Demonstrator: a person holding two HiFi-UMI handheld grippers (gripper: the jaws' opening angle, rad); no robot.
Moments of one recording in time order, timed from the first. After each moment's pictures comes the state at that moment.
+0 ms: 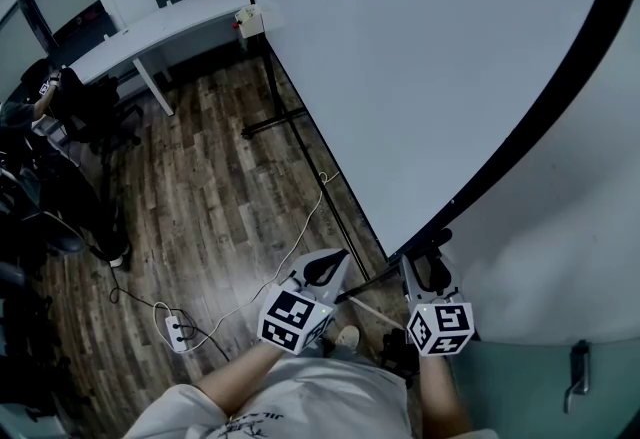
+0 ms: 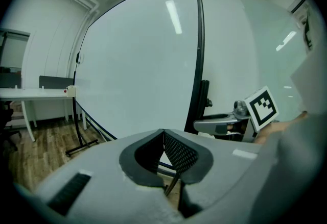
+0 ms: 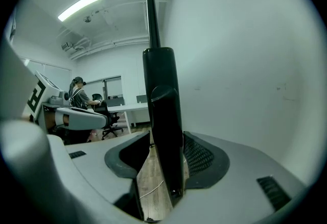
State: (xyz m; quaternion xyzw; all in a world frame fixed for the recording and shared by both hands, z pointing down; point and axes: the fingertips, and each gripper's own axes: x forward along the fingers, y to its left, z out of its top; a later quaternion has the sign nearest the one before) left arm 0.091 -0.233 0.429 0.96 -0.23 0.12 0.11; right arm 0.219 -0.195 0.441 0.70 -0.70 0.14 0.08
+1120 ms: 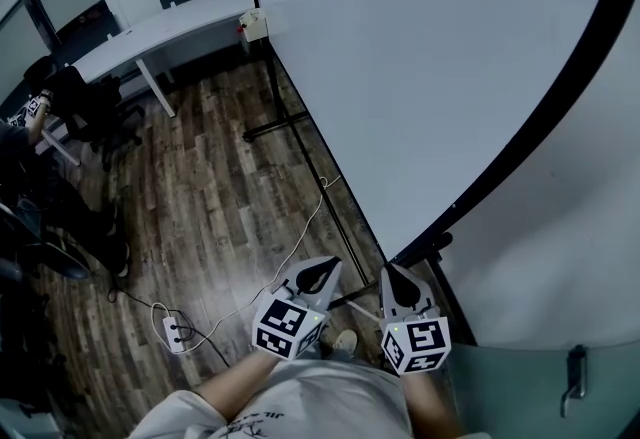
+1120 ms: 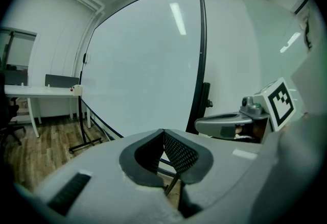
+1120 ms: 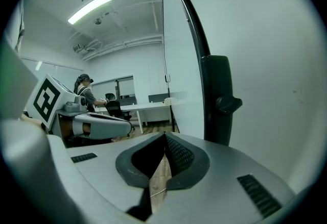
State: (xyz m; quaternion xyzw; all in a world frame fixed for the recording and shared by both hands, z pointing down) left arm 0.069 -0.228 0.429 0.95 -0.25 0.11 0.12; right arm 0.148 -0.192 0.422 0.65 -0.74 0.13 0.09
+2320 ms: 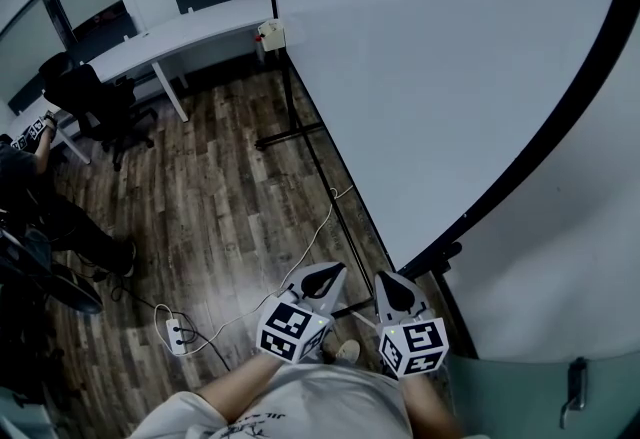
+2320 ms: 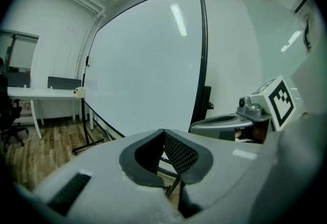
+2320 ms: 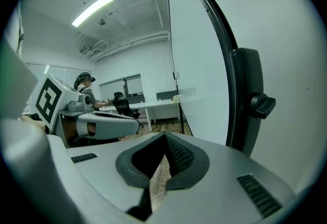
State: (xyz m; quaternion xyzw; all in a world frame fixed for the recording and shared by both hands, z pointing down) left arm 0.056 -0.230 0.413 0.95 -0.27 0.10 0.12; right arm 0.116 -0.202 0.415 0.61 -0.77 0.14 0.10
